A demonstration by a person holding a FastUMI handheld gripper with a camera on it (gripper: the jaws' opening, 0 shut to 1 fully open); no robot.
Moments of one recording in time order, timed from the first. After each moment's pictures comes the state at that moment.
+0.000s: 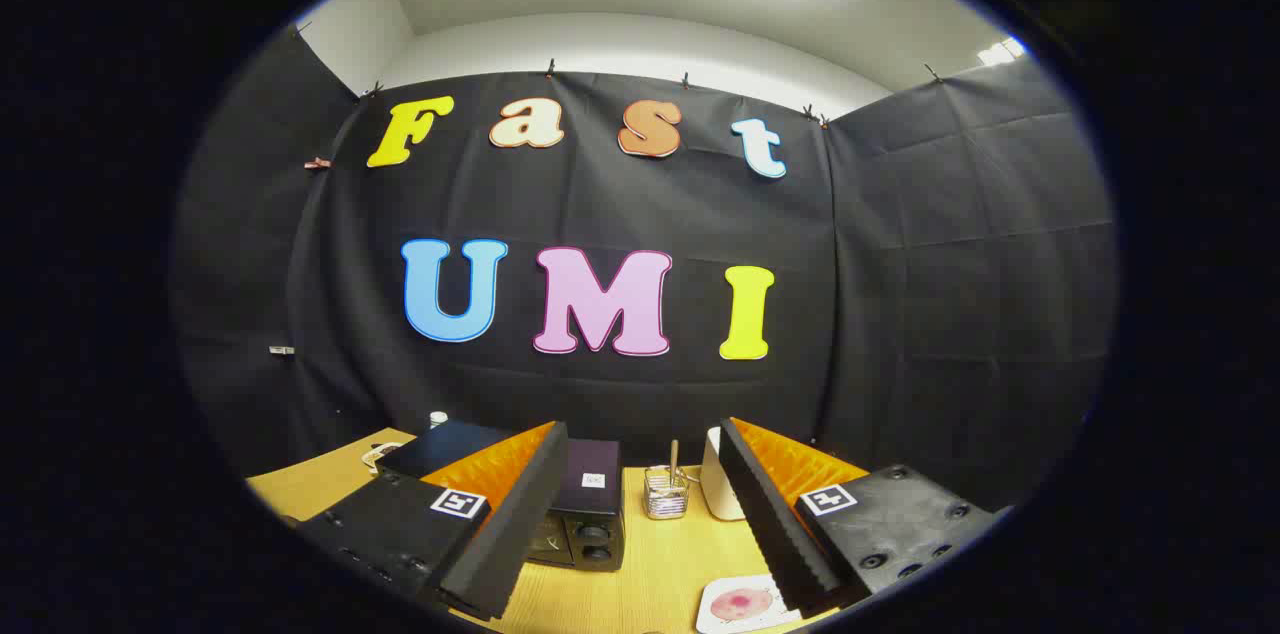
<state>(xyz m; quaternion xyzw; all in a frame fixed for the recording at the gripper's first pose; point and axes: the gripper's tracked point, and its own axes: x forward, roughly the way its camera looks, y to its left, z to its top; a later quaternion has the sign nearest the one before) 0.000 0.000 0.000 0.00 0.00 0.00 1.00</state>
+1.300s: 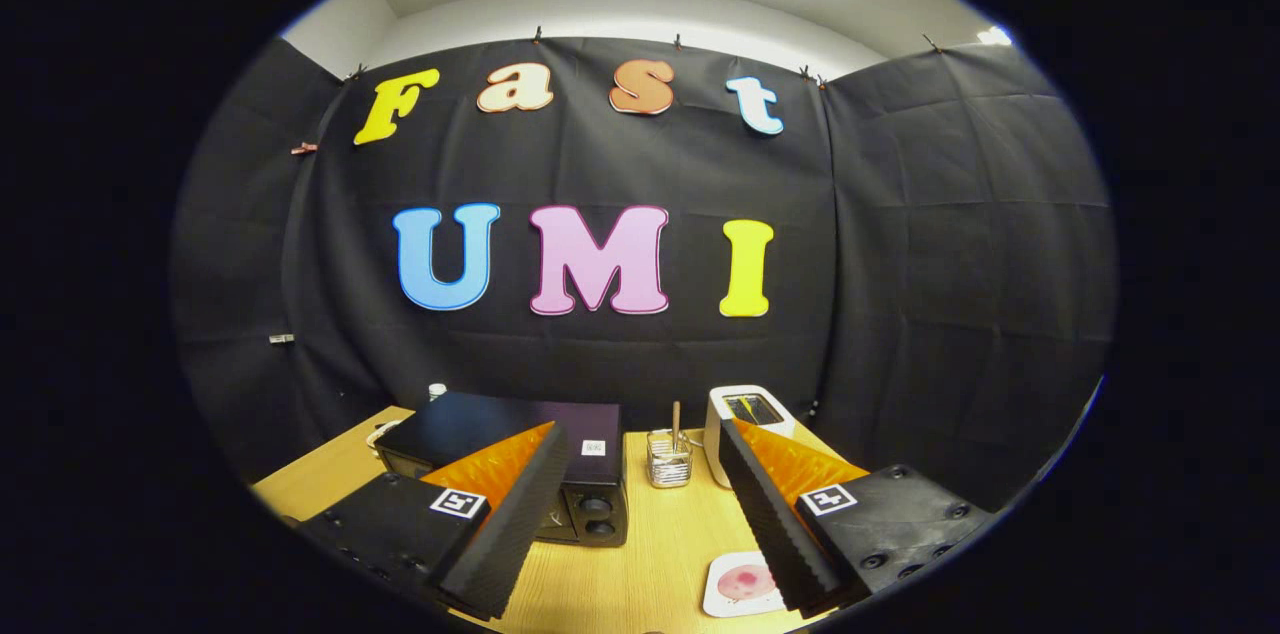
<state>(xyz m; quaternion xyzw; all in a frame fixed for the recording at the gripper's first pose) 0.011 0.001 -0.040 0.02 0.08 0.00 1.00</state>
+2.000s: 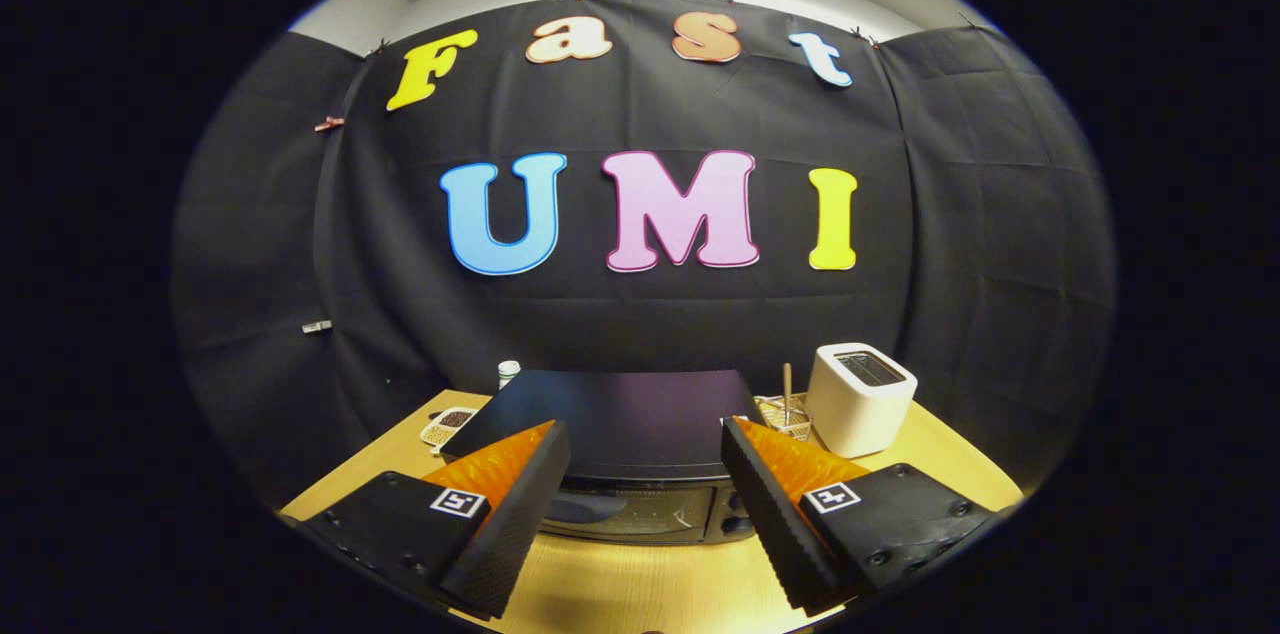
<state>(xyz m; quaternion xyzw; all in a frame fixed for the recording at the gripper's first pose) 0.069 0.159 -0.104 0.03 0.13 0.06 0.99</state>
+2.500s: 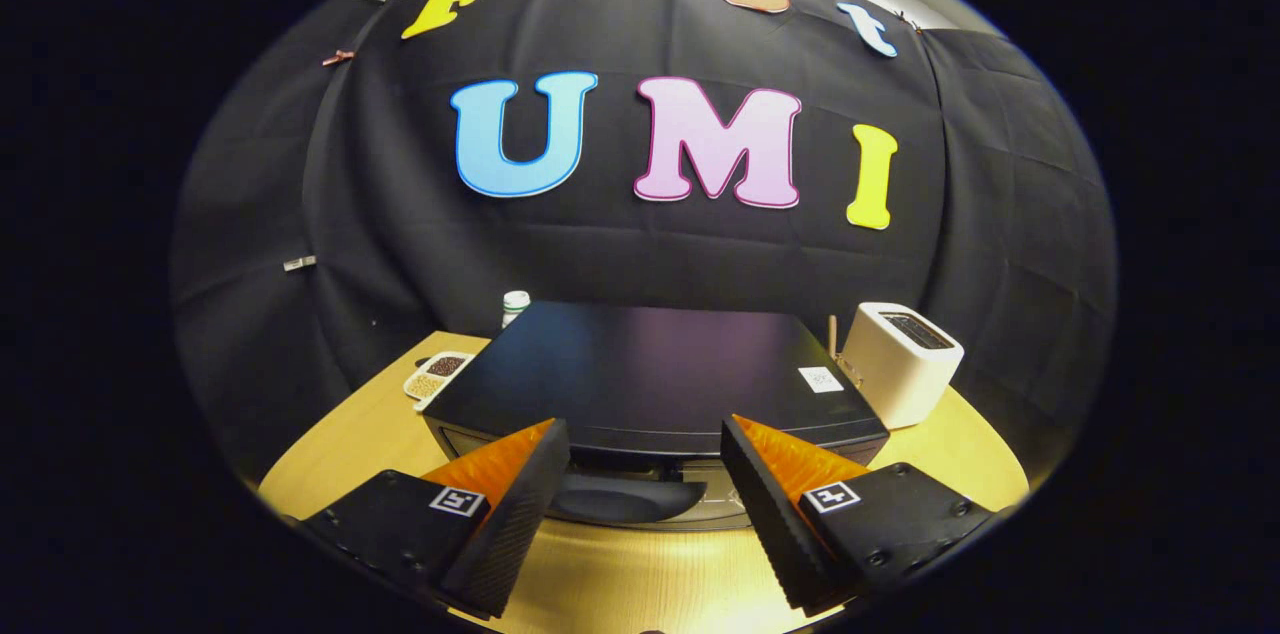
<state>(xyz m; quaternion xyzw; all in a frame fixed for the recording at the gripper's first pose) 0.098 0.210 -0.189 -0.01 0.21 0.06 0.98</state>
